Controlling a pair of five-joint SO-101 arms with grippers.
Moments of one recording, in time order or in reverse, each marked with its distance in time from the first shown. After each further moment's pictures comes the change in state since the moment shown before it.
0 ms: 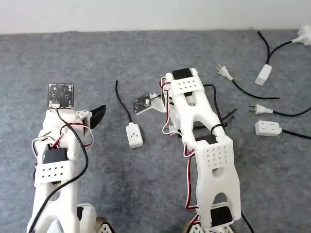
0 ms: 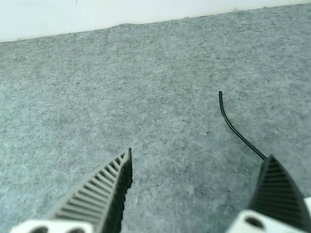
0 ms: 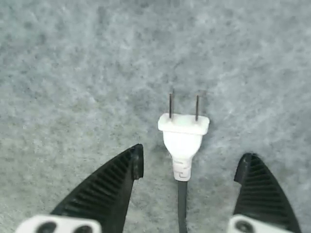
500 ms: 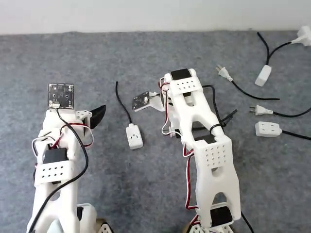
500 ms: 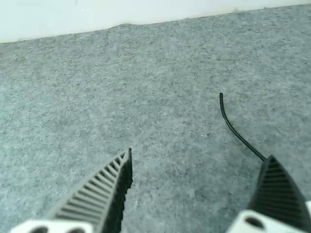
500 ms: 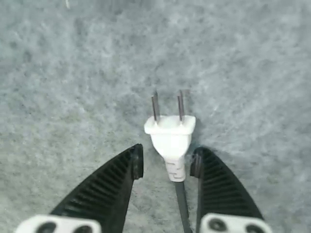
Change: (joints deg) left arm 0.0 0.0 0.0 0.0 -0.2; right arm -0.3 1.4 -0.2 0.1 -6.4
